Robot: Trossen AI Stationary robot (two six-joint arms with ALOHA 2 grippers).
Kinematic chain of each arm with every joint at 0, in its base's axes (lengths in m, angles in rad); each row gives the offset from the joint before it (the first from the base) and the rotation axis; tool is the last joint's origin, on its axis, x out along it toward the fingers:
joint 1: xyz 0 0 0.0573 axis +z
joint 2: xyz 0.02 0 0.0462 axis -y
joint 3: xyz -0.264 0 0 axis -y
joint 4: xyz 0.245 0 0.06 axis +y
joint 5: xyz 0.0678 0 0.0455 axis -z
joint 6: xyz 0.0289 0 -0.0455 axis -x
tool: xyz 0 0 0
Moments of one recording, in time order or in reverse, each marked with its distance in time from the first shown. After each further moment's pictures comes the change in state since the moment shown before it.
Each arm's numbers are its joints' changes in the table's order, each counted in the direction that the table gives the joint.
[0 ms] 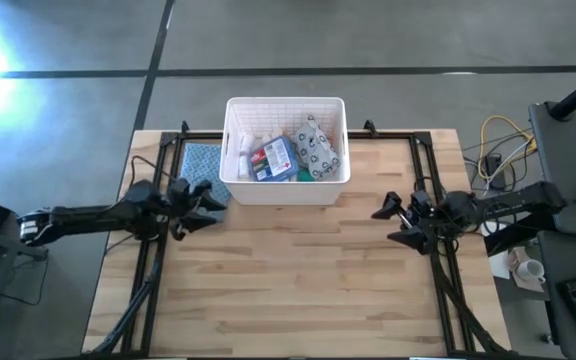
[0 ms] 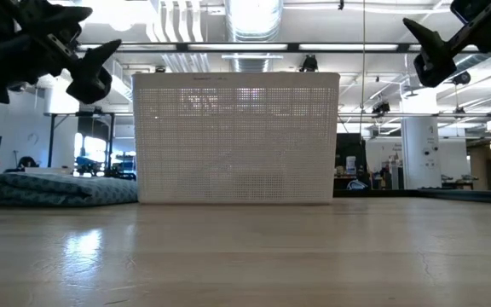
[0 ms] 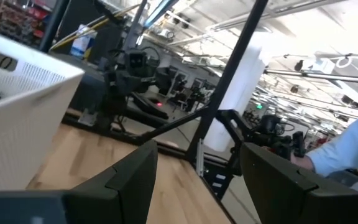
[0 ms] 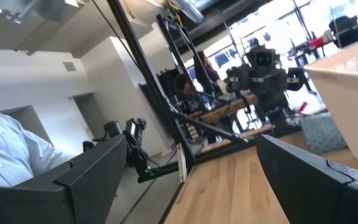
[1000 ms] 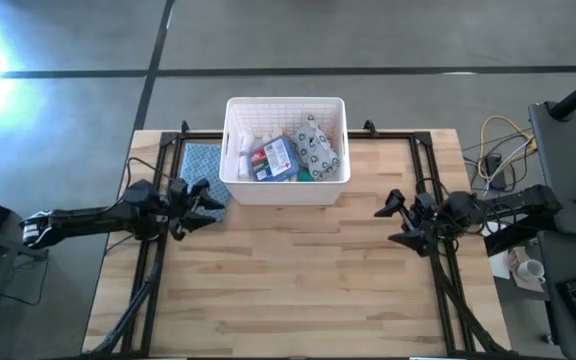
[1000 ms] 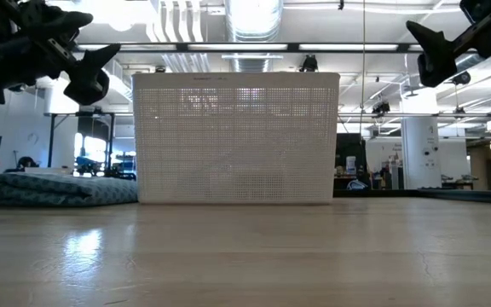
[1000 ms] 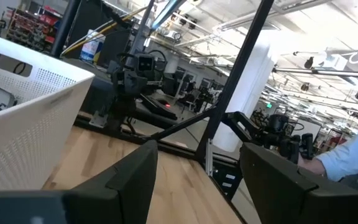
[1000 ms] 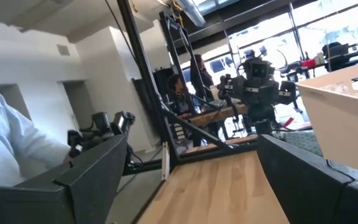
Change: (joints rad) left arm 0.005 0.039 0.000 0.097 -0.024 -0.042; right arm 0.000 0.103 -0.019 0.080 0.002 0.146
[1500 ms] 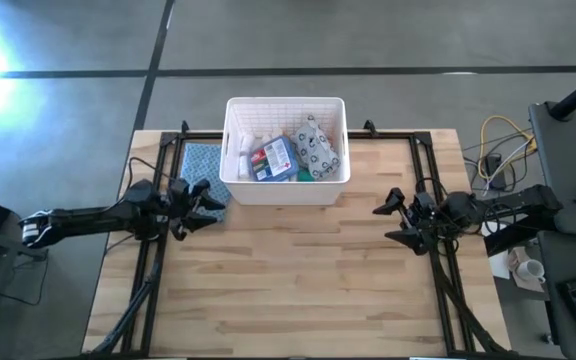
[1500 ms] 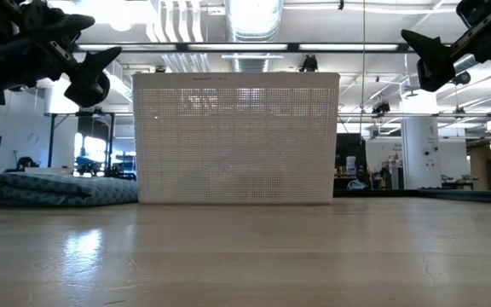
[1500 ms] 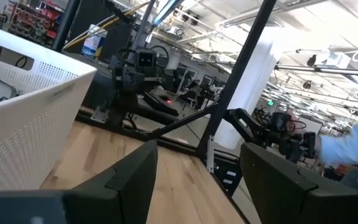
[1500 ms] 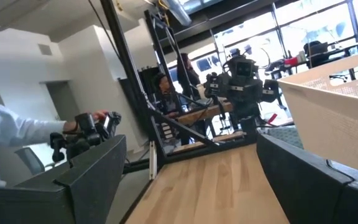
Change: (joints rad) left arm 0.000 -0.017 0.000 0.003 -0.001 0.000; right arm 0.000 -0.002 0.000 0.026 0.058 0.007
